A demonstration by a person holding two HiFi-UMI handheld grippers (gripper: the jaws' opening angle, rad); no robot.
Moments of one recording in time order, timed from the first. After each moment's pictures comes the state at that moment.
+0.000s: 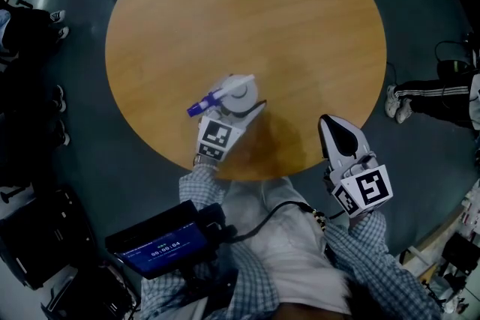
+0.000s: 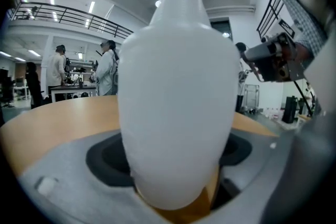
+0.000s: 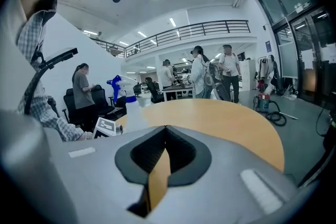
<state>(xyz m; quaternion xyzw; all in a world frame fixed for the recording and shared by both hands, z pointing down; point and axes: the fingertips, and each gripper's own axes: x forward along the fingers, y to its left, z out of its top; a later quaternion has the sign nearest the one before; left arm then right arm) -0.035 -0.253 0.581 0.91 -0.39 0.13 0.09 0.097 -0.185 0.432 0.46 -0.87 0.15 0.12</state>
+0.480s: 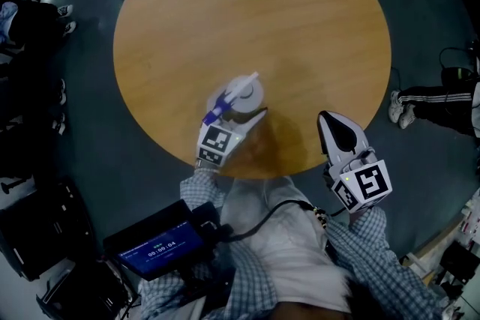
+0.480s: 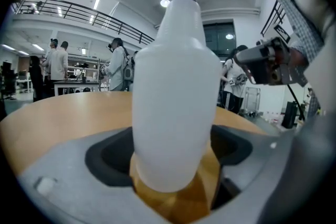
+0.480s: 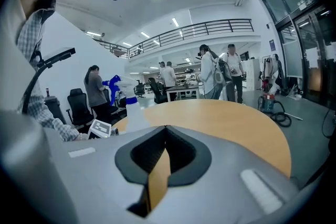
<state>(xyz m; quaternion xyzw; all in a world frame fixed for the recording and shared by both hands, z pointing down) -0.045 -0.234 0.585 0.90 -0.40 0.12 0.11 0.087 -0.193 0.433 0.44 -0.88 0.14 0.12</state>
